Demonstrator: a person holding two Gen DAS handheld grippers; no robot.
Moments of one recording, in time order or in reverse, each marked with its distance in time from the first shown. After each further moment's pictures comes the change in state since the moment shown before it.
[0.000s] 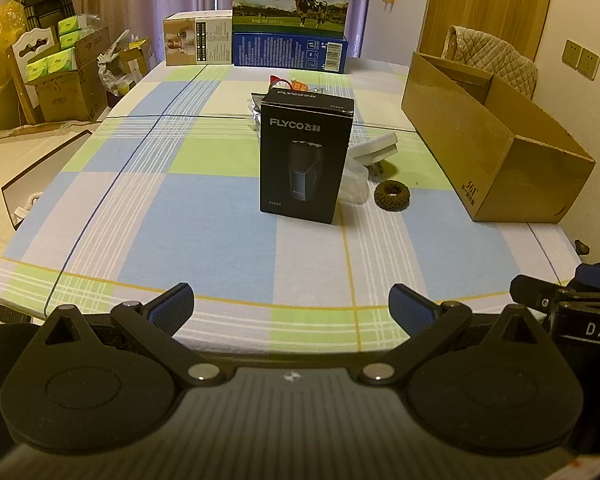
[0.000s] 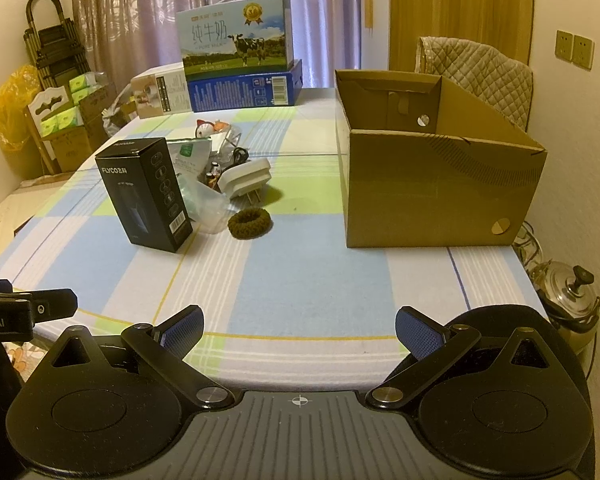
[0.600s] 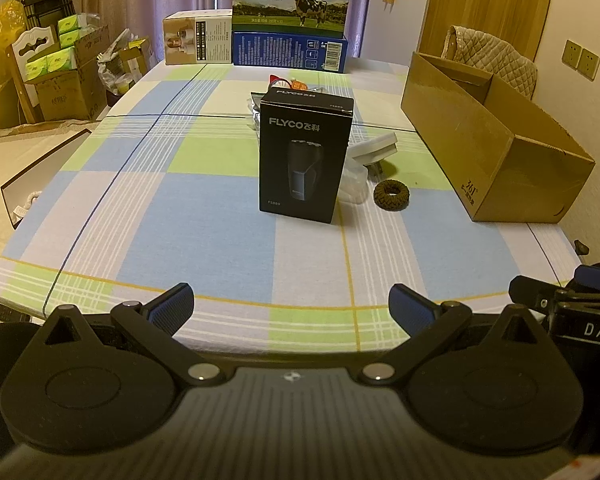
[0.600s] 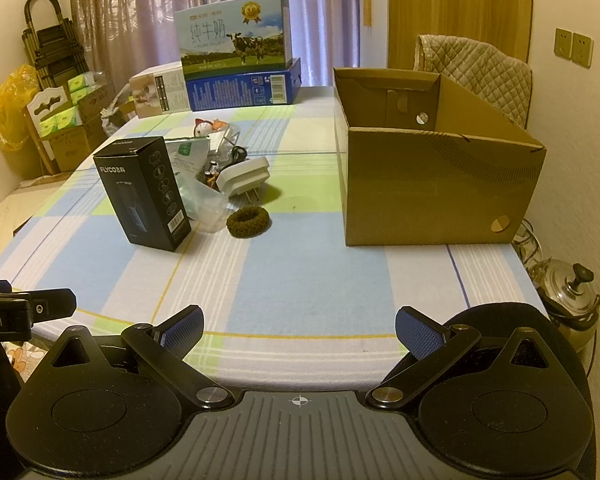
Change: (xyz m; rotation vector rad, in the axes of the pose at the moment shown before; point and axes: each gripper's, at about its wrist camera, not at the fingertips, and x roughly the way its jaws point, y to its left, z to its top) left arm 0.002 -0.001 0.001 -0.003 0.001 -0.002; right arm 0.000 -0.001 -0.001 -0.002 0.002 0.003
